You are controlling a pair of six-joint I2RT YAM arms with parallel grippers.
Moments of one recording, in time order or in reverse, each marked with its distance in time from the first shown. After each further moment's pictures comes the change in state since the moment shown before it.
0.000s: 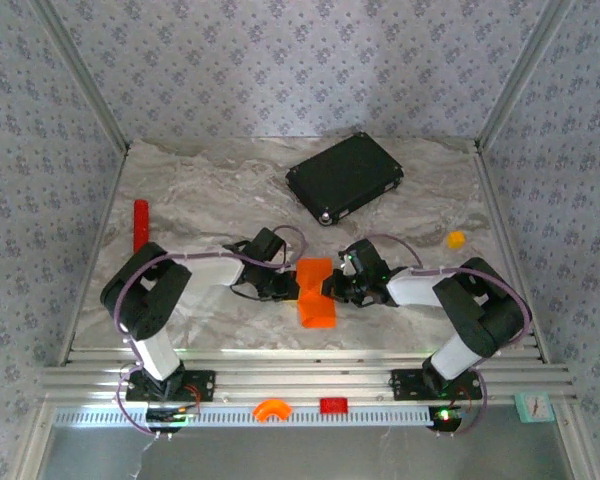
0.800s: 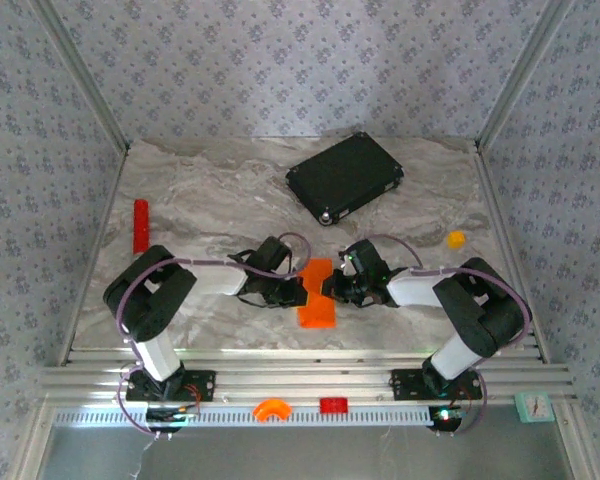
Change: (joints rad) left arm -0.063 0.016 -0.077 0.187 0.018 -0.077; right arm 0.000 0.000 -0.008 0.016 -0.001 0.003
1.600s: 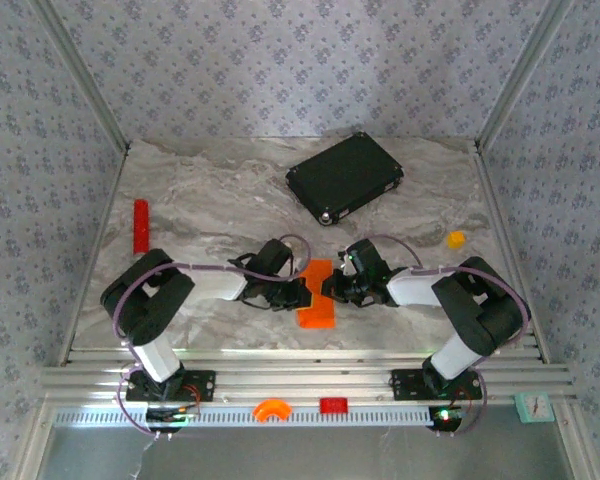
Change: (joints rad) left arm -0.029 -0.006 -0.030 0.092 0.042 -0.128; right arm -0.003 0.018 0.002 0.005 -0.022 0.000
